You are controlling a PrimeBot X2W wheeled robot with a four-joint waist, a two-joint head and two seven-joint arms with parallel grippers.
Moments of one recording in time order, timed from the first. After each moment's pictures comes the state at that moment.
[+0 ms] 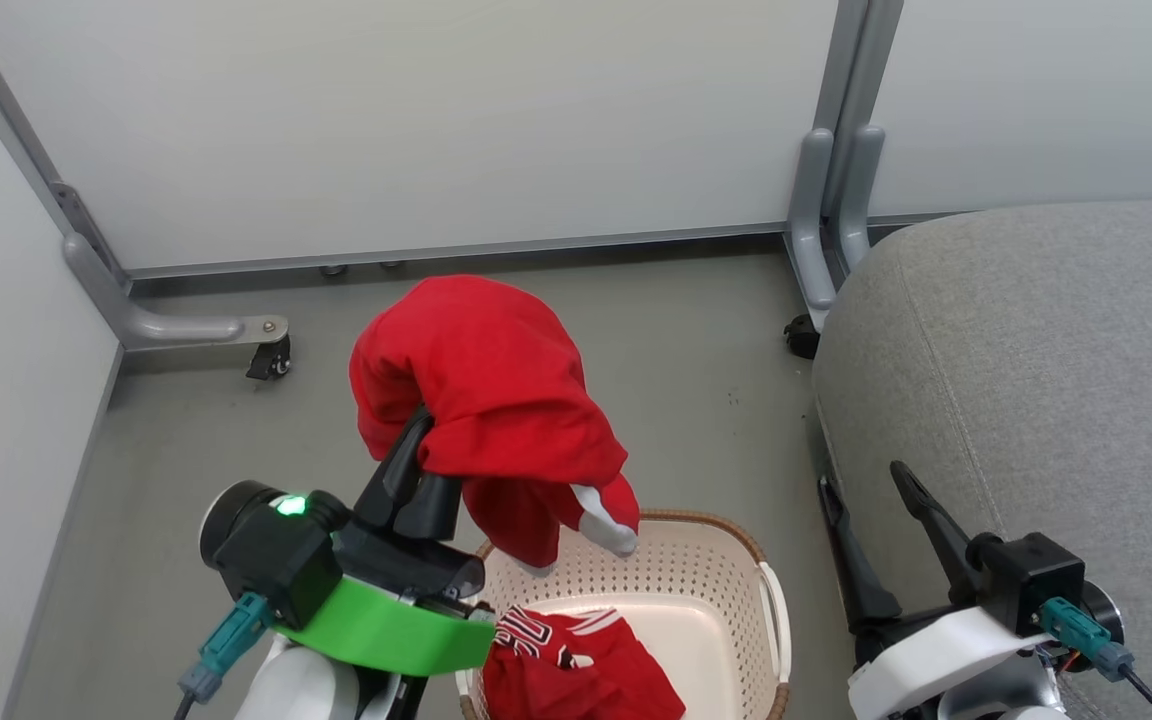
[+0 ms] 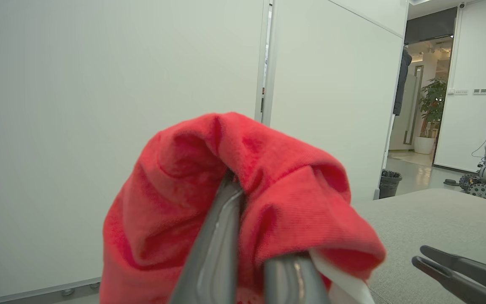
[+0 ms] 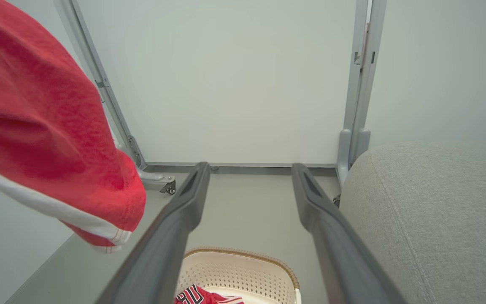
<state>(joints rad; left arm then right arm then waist) -0.14 0.12 -0.38 -0.06 -0.35 -0.12 -0.26 0.09 -0.05 0.13 -0.05 0.16 0.13 -0.08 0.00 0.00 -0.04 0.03</state>
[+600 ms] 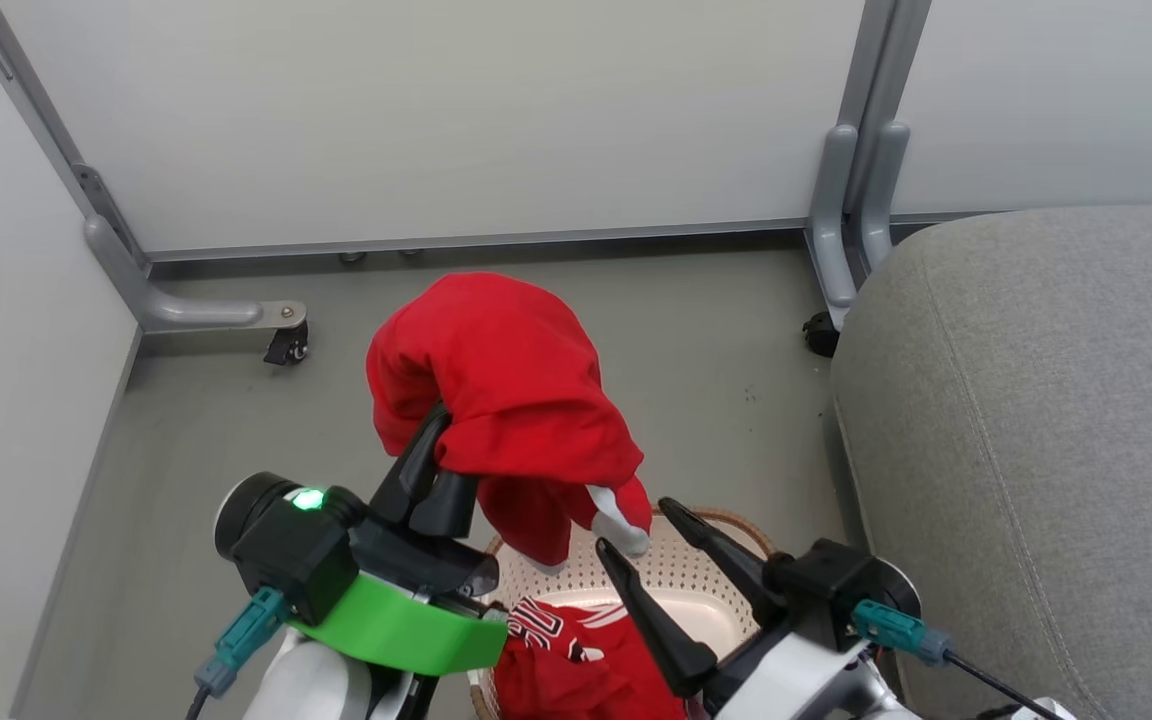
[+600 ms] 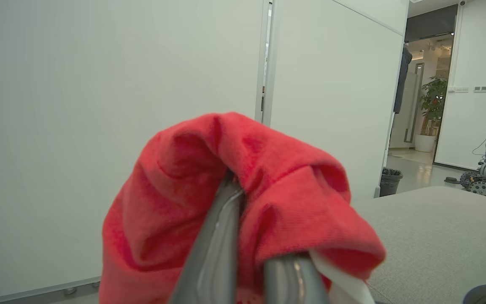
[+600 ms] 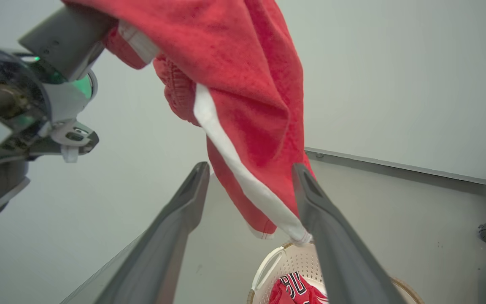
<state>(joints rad) -0.15 0.12 -0.41 -0.06 -0.35 -0.12 -0.26 -0.01 -0.09 0.51 -0.06 0.29 0.13 0.00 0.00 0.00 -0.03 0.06</state>
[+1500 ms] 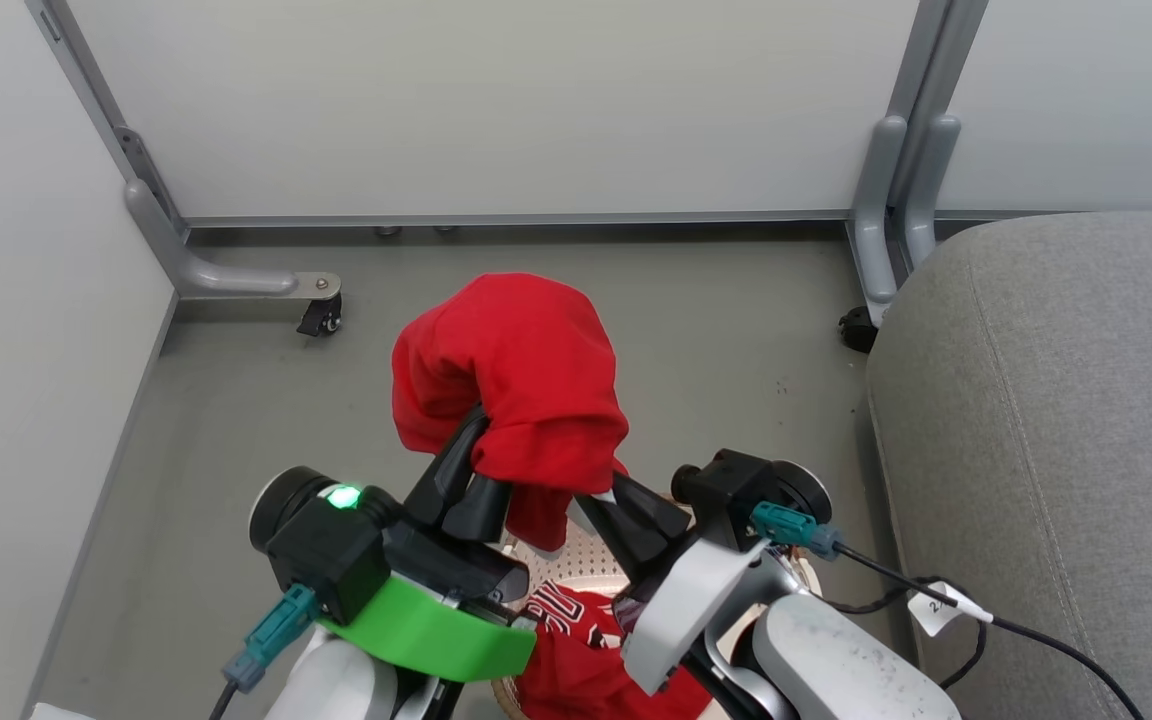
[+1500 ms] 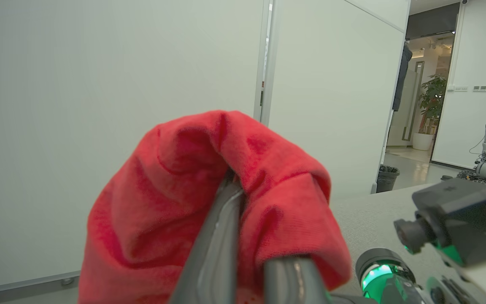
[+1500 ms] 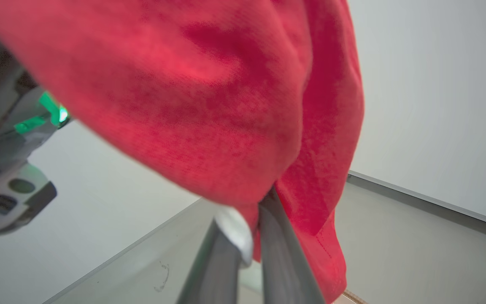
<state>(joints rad) -0.18 0.12 -0.47 -0.05 -0.37 -0.12 -0.26 -0.35 -0.05 0.67 0.30 0.37 0.13 -0.14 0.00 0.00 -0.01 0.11</state>
